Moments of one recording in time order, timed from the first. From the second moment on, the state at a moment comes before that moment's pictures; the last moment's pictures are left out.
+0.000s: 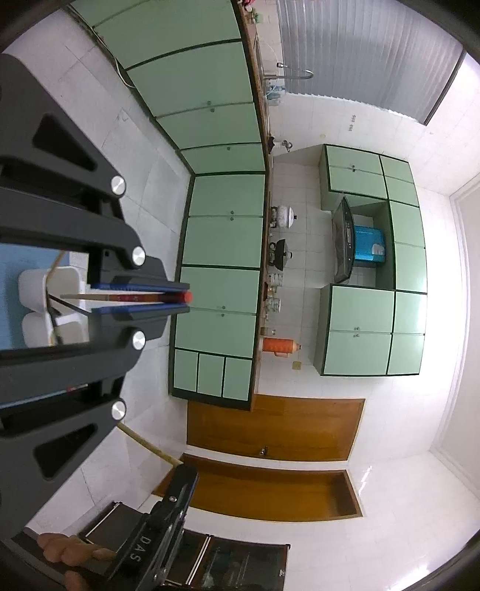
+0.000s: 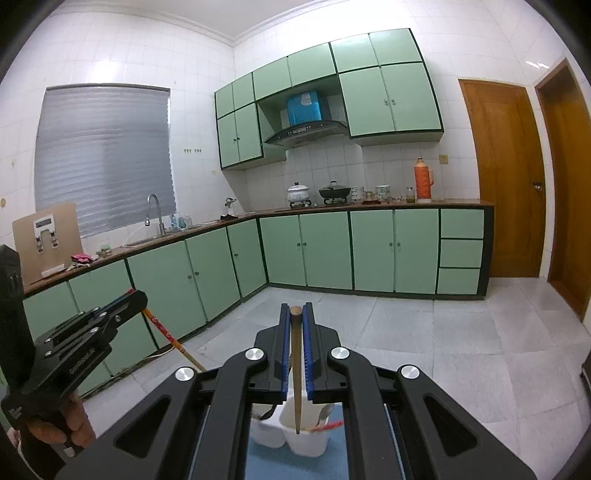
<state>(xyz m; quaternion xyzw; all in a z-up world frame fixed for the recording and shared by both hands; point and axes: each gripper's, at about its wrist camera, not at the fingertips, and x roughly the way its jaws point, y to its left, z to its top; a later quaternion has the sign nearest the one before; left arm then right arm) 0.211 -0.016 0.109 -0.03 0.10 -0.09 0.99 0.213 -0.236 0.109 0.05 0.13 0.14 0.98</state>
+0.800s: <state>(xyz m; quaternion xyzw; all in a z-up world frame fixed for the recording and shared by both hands) 0.292 -0.018 0.020 -0.01 0.21 -0.10 0.97 0.284 -0.229 0.029 0.07 0.22 0.16 0.96</state>
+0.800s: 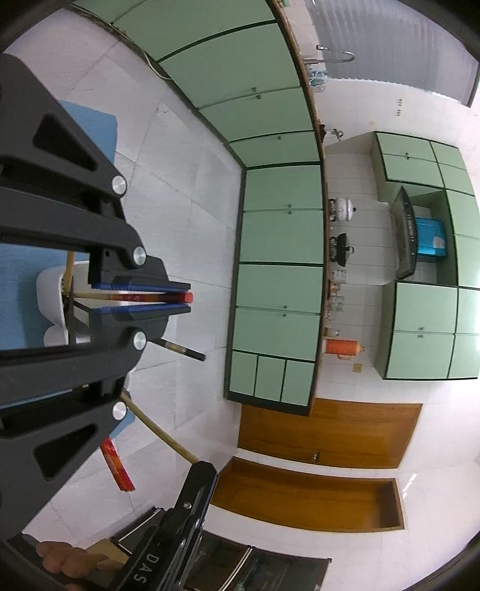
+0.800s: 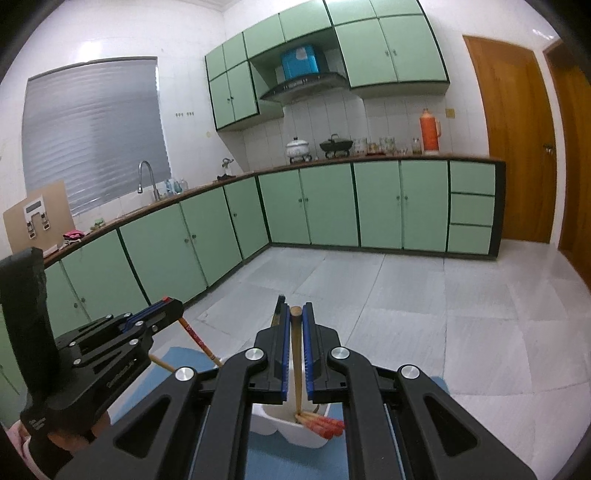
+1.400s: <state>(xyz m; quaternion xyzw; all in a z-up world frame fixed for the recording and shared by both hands) 0.228 0.008 0.050 -0.03 0.16 -0.08 0.98 0.205 -0.265 0.059 0.07 0.17 0.10 0.98</state>
